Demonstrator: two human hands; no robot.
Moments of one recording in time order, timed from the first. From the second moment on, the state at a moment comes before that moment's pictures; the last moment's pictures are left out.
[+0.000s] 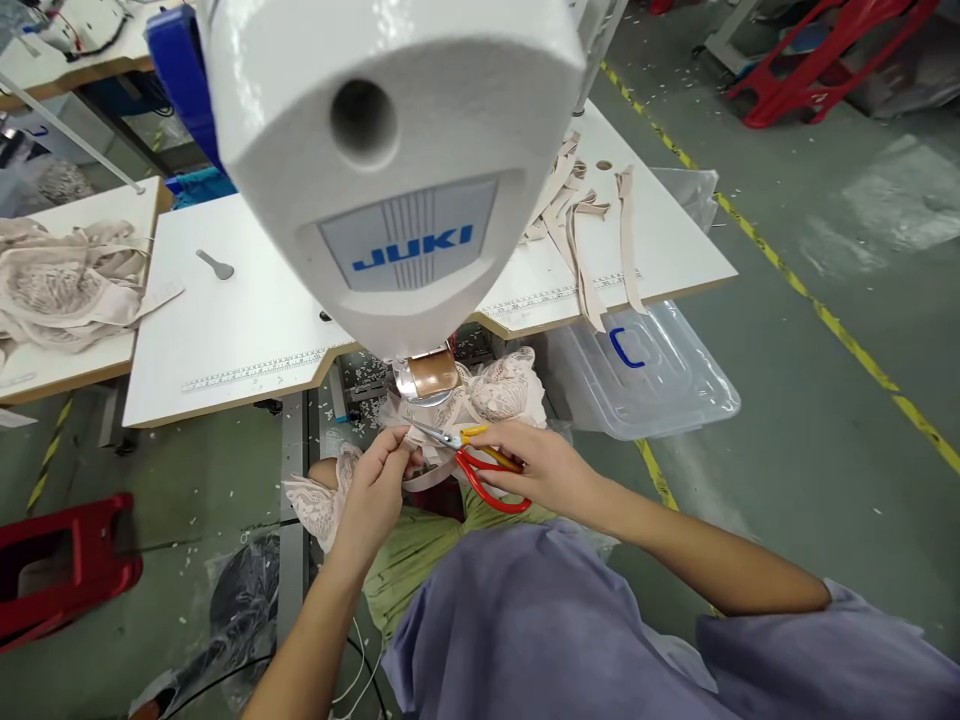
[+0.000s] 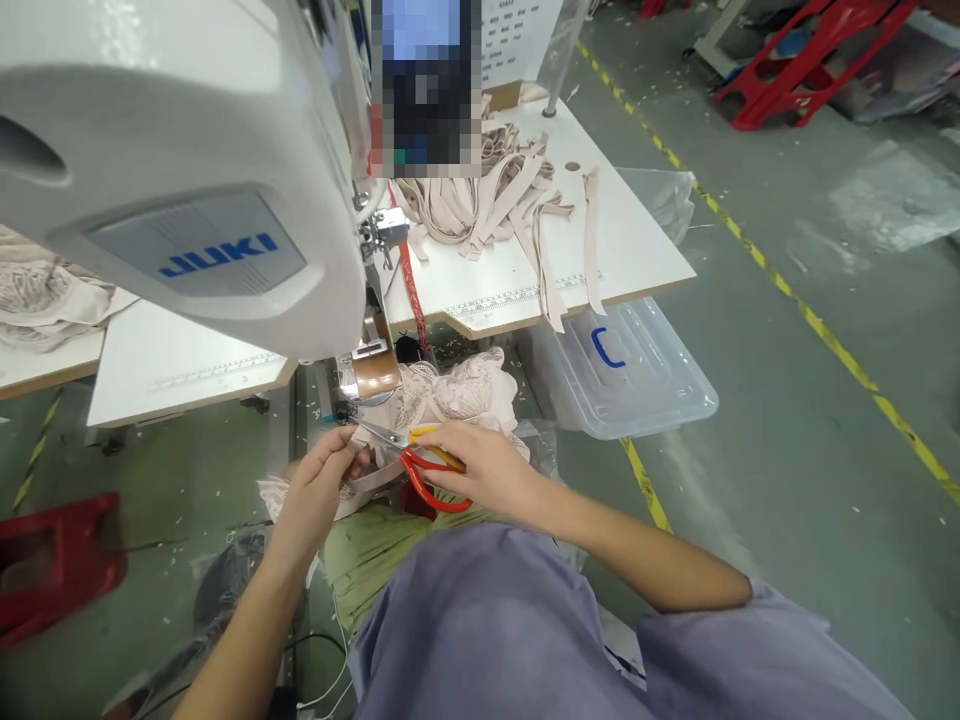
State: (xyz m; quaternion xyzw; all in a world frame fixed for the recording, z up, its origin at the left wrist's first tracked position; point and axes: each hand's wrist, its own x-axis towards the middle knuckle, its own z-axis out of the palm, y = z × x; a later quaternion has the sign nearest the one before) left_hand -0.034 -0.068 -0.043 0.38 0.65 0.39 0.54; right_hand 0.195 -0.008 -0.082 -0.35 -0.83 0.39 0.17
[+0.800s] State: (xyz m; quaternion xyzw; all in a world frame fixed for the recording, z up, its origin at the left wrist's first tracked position) left_hand -0.044 -0.056 -0.035 0.44 0.69 0.31 0.49; right_hand 0.184 -0.014 -0.093 -0.36 -0.78 0.45 0.22
